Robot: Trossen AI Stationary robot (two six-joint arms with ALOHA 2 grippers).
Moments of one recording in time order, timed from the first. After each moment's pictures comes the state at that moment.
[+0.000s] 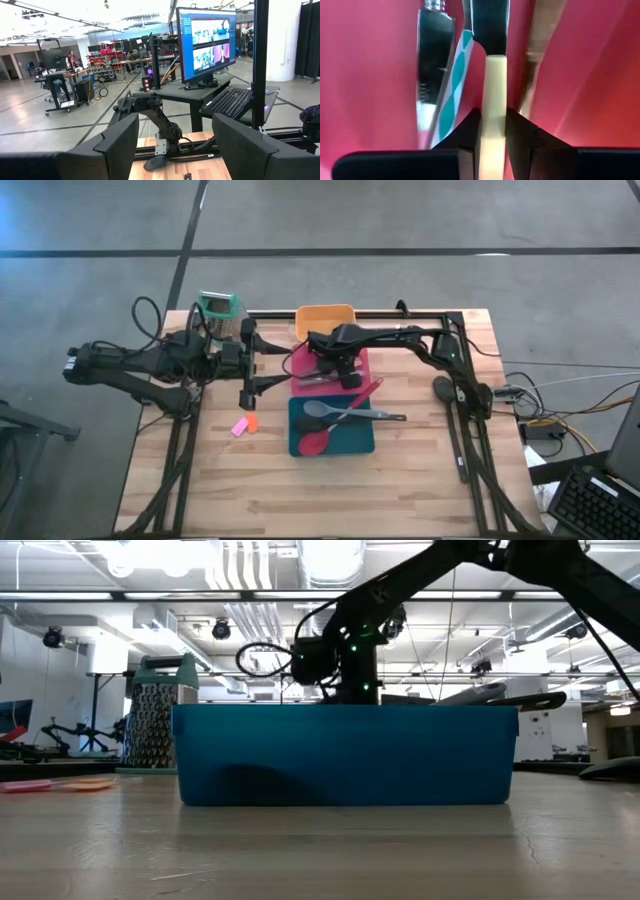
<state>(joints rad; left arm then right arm) -0.10 0.98 1.06 0.07 -0.12 0.14 -0.31 2.27 1.78 -1.05 0.13 -0.56</state>
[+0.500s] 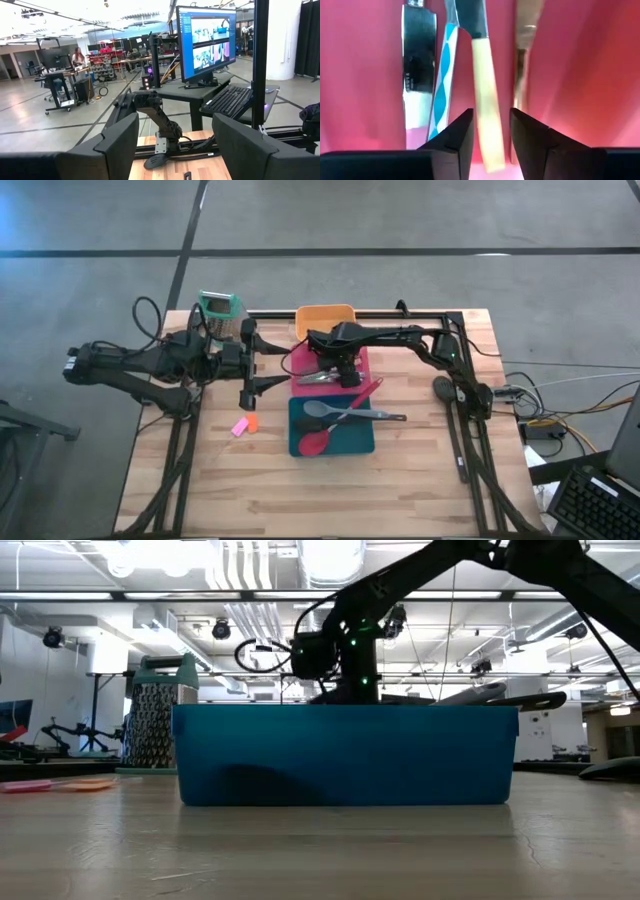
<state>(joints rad) -0.10 0.98 1.06 0.06 -0.12 0.14 -0.31 2.26 1.82 -1.10 0.16 -0.49</state>
